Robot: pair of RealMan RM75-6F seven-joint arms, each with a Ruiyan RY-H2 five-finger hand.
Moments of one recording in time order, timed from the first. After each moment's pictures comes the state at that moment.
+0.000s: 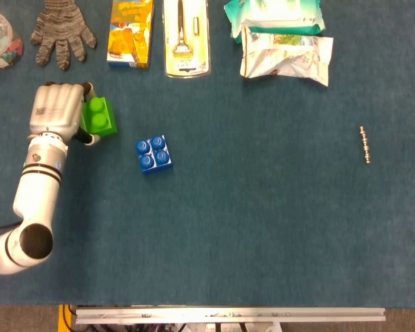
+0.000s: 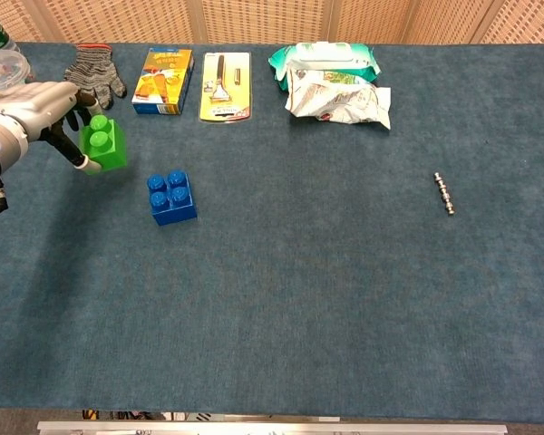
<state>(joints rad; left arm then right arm) -0.72 -1.37 -0.18 -1.67 0.58 1.06 0.64 0.02 -0.94 0.06 -1.58 -1.56 1.57 0.16</state>
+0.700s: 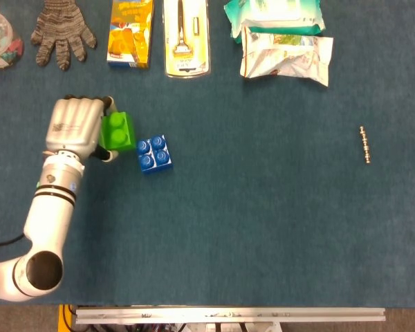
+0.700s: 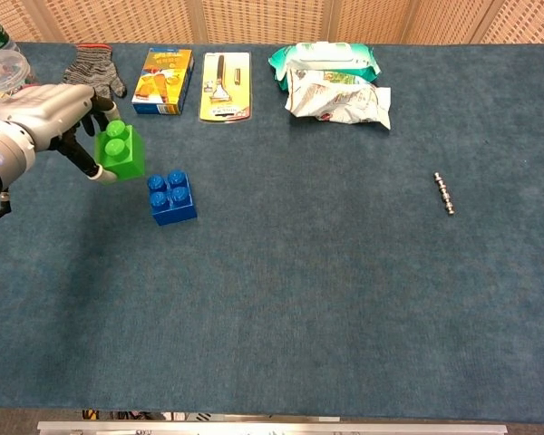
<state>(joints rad) -0.74 -1.35 -0.15 -1.92 0.57 1.23 0.73 0.03 -0.94 0.05 -1.57 -1.56 1.55 0.16</state>
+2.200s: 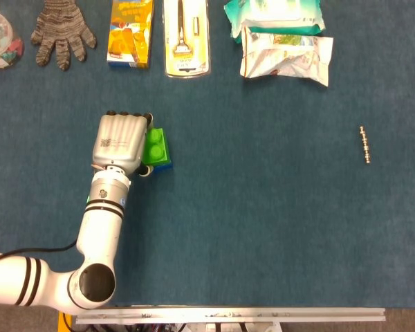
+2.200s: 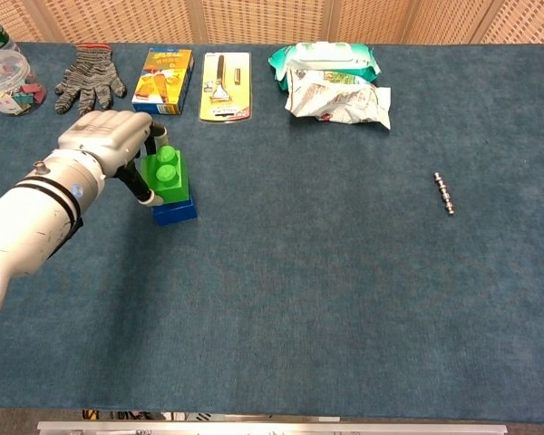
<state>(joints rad) -0.82 -1.60 -0.18 -1.92 0.47 1.44 0.95 0.02 -0.94 0.04 -1.54 -1.57 1.56 0.21</state>
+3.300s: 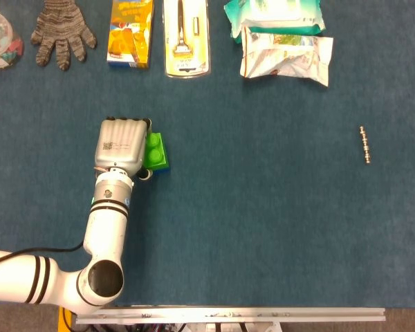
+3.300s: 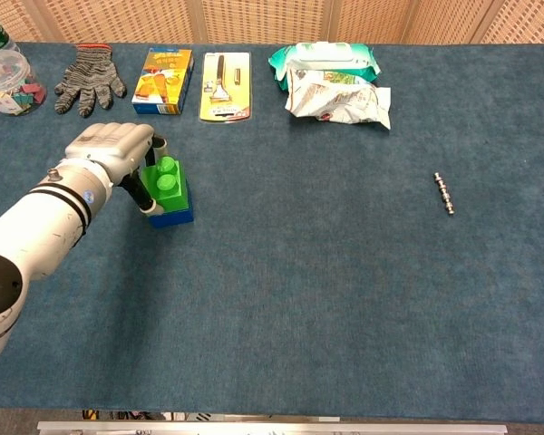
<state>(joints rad) -0.82 -1.64 -0.20 -1.88 0.40 1.44 0.98 0.01 -0.93 0.04 -1.53 -1.57 1.57 0.22</state>
